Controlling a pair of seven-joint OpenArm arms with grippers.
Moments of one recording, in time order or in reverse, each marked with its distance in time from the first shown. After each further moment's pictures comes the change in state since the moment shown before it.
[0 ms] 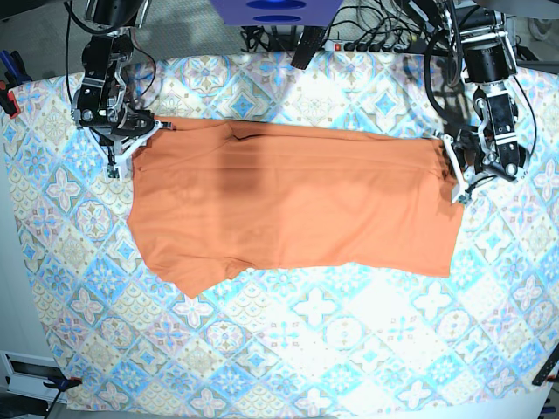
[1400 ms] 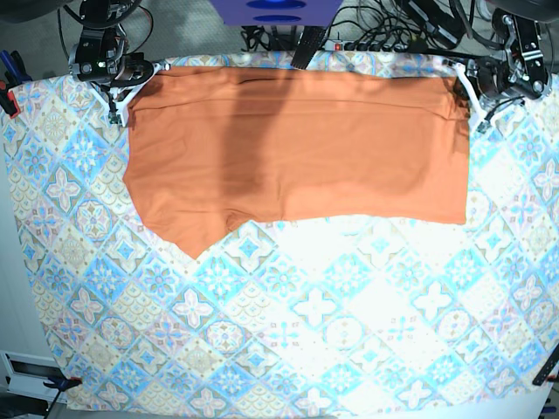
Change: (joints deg) left arm 26.2 -5.5 -6.4 15.4 -19.5 -0.3 -5.4; right arm -14.4 0.2 0.2 10.5 0.0 0.0 -8.9
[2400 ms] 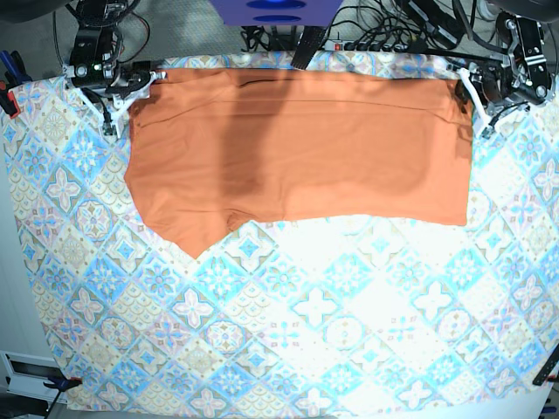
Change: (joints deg) left arm -1.0 -1.0 0.0 0.0 0.6 0.0 0.6; right arm -0.5 0.0 0.0 8.2 -0.2 -0.3 -2.9
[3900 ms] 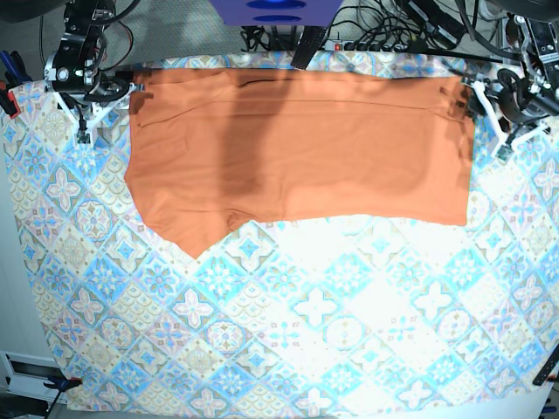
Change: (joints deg) left arm -0.5 0.3 -8.3 17.0 -4.9 0.0 9.2; right arm 3.5 0.0 6.6 1.5 0.0 0.0 -0.1
